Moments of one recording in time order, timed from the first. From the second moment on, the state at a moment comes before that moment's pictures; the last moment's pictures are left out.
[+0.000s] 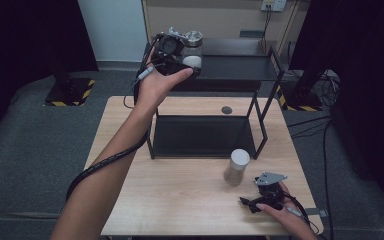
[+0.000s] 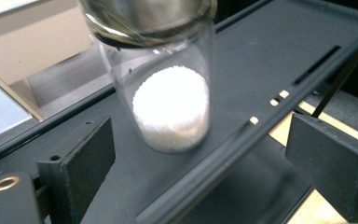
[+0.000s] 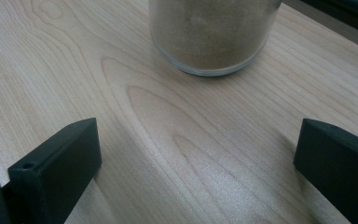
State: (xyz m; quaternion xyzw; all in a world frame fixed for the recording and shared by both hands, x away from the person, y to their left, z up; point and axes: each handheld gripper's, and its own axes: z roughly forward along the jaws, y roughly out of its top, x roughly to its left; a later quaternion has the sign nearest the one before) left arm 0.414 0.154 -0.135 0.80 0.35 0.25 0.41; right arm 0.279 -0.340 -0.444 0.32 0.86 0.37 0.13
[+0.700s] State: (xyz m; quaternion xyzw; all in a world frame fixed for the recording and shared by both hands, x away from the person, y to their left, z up) left arm 0.371 0.162 -0.200 0.82 0.25 0.25 0.44; right arm 0.279 -0.340 -0.444 0.32 0.86 0.37 0.13
